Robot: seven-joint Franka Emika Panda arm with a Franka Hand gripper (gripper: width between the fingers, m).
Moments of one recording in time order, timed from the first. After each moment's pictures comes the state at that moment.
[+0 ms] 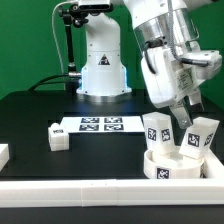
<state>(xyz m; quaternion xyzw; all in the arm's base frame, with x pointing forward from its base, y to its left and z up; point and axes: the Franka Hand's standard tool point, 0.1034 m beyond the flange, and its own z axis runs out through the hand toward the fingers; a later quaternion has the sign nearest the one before) 0.592 0.110 0.092 -0.55 0.81 0.07 0.18</state>
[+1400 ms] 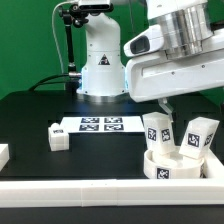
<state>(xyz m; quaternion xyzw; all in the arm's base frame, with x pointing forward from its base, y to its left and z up) 0.596 0.119 0.096 -0.98 0.12 -0.01 0.12</state>
